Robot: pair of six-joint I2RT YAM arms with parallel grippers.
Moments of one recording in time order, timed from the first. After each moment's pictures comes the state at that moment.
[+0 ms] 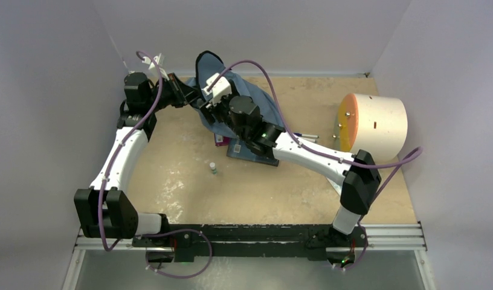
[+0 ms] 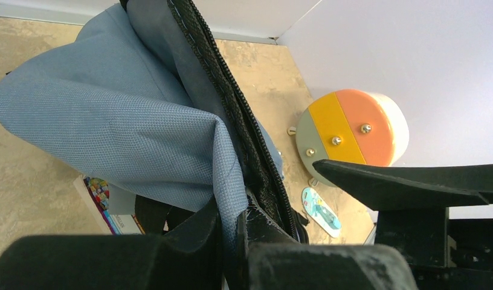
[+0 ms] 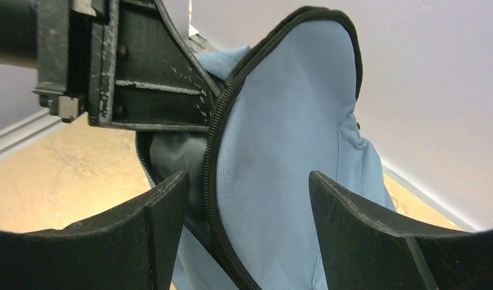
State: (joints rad) left arm -0.02 1.34 1.16 -0.01 0.70 -0.58; right arm 0.98 1.72 1.50 0.18 0.32 -0.17
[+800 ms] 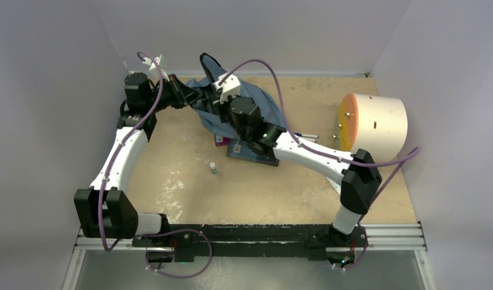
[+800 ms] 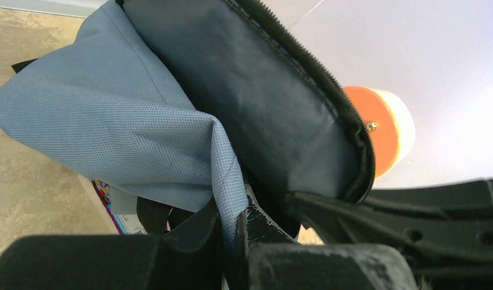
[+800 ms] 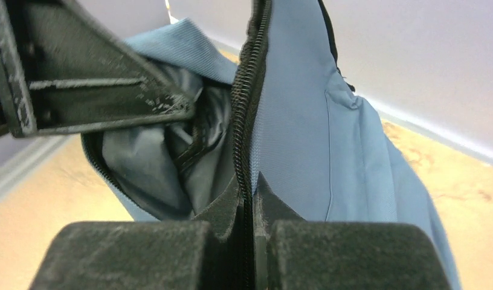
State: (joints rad) left arm -0.02 1.34 1.16 -0.04 0.69 -0.56; right arm 0.98 1.74 1.49 0.14 0.45 -0.04
